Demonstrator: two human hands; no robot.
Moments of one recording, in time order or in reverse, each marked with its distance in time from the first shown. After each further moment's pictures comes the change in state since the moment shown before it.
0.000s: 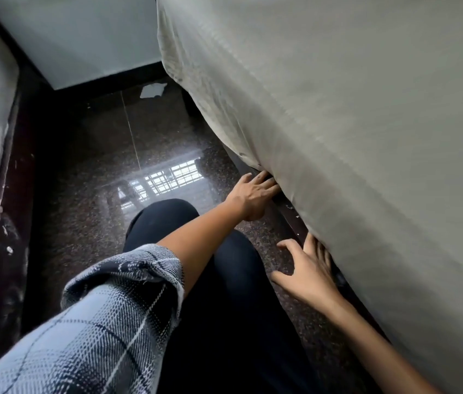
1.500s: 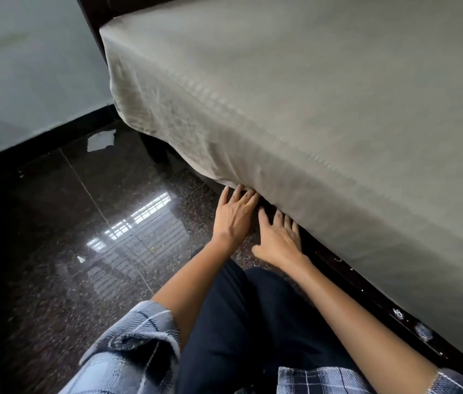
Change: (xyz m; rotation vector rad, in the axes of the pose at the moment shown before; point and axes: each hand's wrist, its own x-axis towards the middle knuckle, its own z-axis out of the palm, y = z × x) left_hand 0.045 -0.140 0.023 -0.197 0.287 0.001; right_hand 0.194 -0.126 0.007 -0.237 0.017 0.293
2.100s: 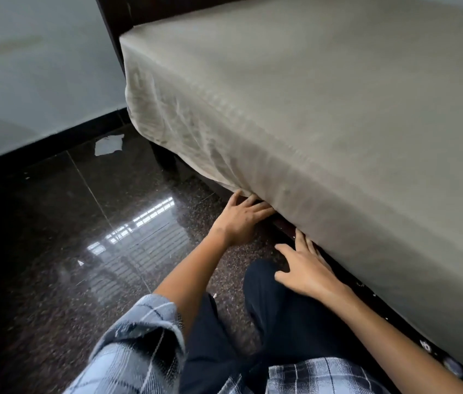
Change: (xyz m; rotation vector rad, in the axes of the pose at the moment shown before) left_hand 0.027 -0.052 -0.010 0.088 -0.117 0.345; right_hand -0.019 0.008 -0.018 0.098 -0.131 -0.077
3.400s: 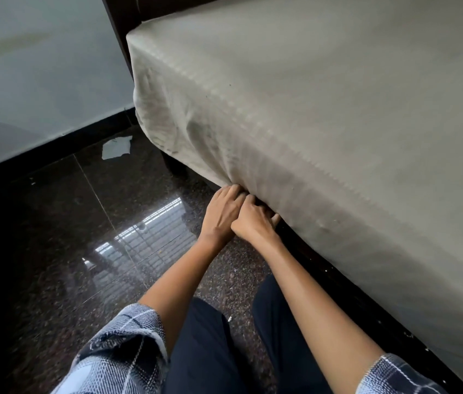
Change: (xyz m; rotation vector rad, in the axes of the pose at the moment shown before) left_hand 0.010 -0.090 0.024 -0.163 0.409 -0.276; right_hand 0.151 -0.123 -0.025 0.204 0.152 0.170
